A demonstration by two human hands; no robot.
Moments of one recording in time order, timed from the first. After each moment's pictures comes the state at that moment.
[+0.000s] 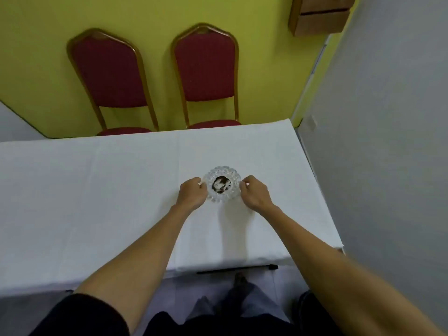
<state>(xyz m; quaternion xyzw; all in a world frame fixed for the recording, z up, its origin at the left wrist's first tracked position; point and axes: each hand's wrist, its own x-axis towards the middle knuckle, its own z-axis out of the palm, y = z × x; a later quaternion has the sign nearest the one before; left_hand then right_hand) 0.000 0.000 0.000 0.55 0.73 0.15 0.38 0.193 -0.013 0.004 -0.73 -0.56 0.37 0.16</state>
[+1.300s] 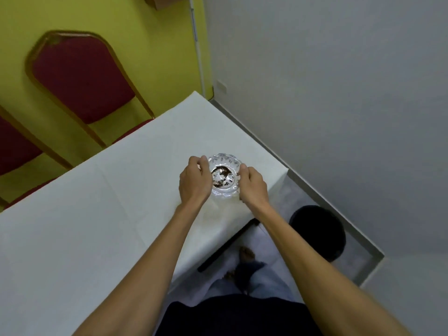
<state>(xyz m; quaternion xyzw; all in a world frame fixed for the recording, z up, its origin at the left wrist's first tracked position) 0.122 -0.047 0.033 0.71 0.57 0.22 0.35 0.227 -0.142 0.016 -0.80 -0.19 0.33 0.45</state>
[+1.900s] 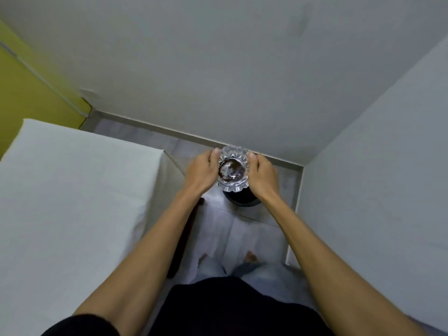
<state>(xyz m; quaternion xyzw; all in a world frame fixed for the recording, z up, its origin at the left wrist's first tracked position) 0.318 -0.252 -0.007 0.91 0.22 0.00 0.36 0.352 -0.412 -0.018 -0.89 0.02 0.13 0.43</state>
